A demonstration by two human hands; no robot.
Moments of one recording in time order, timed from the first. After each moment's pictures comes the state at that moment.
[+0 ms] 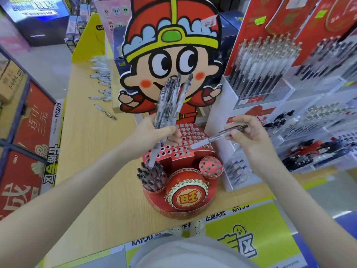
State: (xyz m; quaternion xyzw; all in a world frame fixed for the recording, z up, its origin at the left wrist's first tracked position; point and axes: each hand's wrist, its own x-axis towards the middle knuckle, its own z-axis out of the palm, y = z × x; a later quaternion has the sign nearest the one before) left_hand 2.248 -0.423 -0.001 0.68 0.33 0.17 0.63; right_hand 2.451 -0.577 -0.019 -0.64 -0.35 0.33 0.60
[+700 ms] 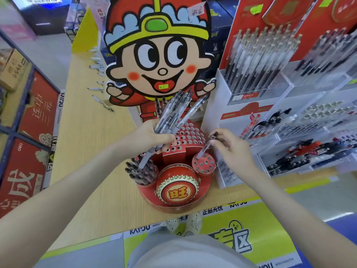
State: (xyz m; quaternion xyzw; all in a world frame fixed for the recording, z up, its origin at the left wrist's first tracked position) left_hand 2.259 -0.436 -0.007 0.72 0.34 0.04 0.61; right_hand 2.456 -0.578 -0.055 -0.75 -0.49 0.23 0.38
